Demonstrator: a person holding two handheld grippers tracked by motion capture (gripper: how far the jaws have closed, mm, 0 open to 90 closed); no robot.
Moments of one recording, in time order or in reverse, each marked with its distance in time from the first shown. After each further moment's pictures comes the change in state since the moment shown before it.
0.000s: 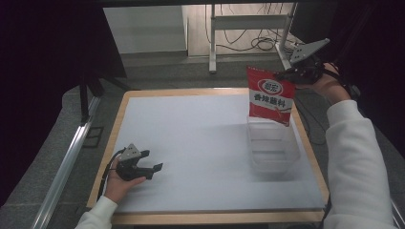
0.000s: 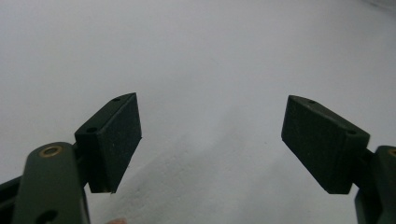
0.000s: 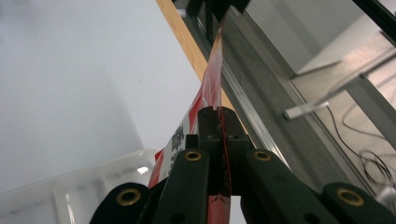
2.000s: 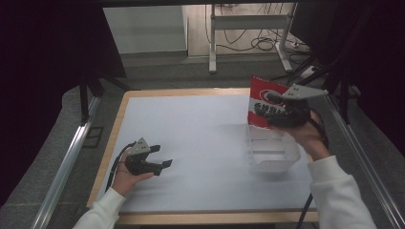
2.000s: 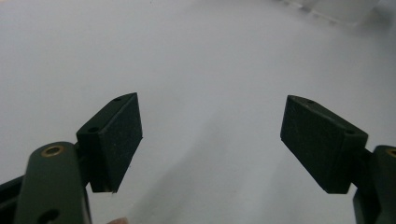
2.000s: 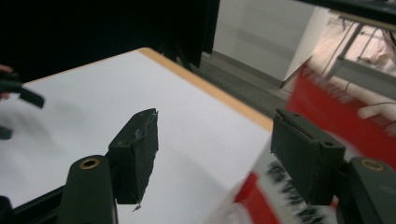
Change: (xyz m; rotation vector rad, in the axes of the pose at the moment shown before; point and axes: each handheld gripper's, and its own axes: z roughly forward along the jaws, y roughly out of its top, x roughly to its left) left arm -0.012 0.030 0.014 -0.034 -0.094 0.076; right arm 0.135 -0.014 0.006 -0.231 -0.155 0.389
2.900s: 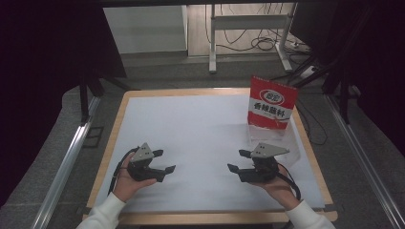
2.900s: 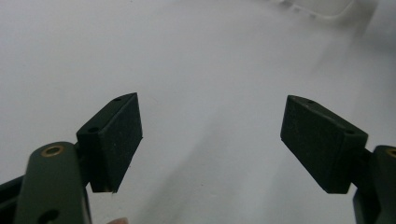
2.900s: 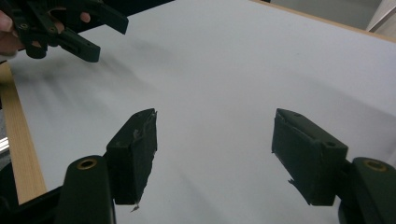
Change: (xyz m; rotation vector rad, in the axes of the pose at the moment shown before) left arm -0.022 -0.001 -0.003 0.023 -0.007 0.028; right arm 0.113 -0.107 0.027 0.094 0.183 0.085
